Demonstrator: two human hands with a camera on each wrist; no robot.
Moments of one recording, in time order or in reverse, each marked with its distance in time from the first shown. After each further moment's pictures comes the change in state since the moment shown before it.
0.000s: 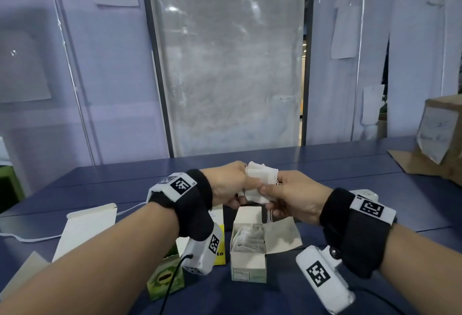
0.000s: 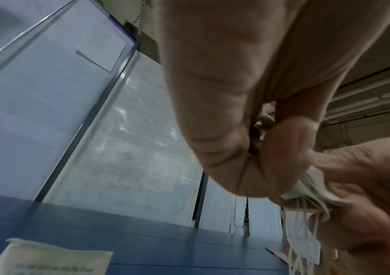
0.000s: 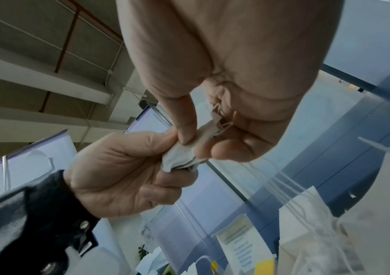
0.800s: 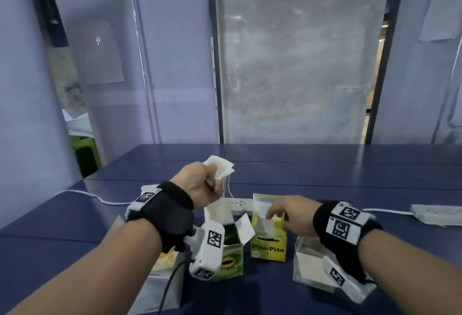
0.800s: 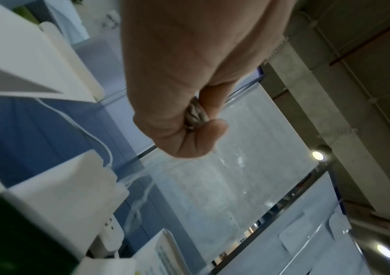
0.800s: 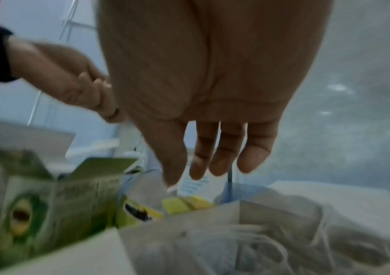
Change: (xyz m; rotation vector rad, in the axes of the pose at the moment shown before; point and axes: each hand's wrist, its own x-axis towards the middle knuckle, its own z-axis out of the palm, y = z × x) left_hand -0.071 -0.102 -0.105 -1.005 0.673 -0.258; right_hand 0.085 0.041 0.085 -1.344 -0.323 -0.072
